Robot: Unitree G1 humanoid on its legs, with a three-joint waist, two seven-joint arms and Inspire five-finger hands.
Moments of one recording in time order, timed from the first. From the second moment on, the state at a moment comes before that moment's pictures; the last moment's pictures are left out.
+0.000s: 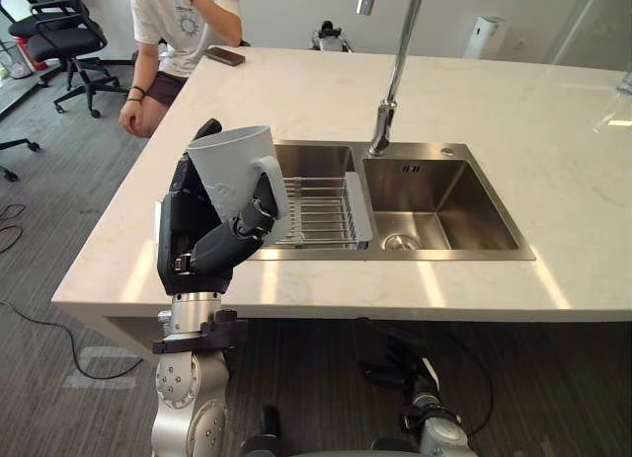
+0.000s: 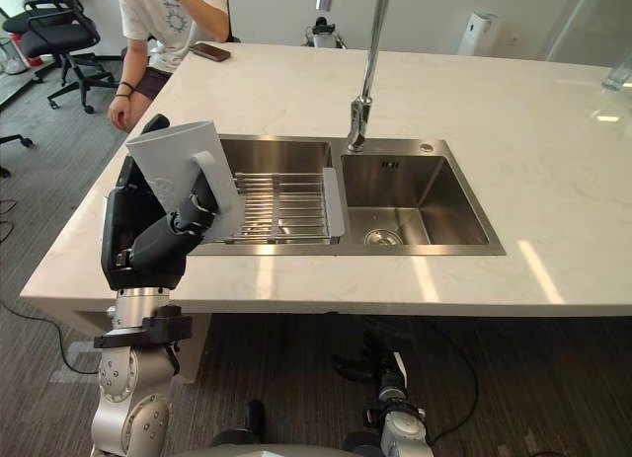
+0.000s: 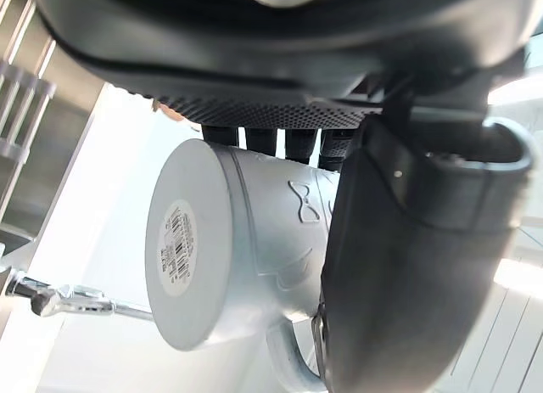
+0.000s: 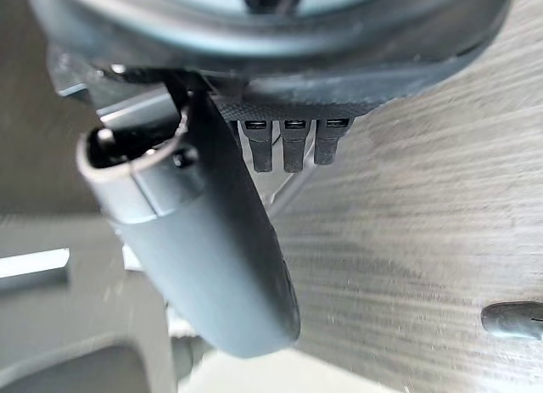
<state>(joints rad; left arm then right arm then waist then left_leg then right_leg) 0.24 0.05 -0.07 -0.56 -0.41 -0.18 0.07 0.19 0.02 -0.03 0.52 0.09 -0.01 -0.02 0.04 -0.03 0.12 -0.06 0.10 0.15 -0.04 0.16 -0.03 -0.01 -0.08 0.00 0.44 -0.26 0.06</state>
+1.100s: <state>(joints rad) 0.22 0.07 -0.11 -0.43 -0.40 -0.18 0.07 0.26 -0.05 -0.15 0.70 0.22 0.00 0.02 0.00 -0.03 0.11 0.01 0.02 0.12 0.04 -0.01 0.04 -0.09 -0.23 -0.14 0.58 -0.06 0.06</state>
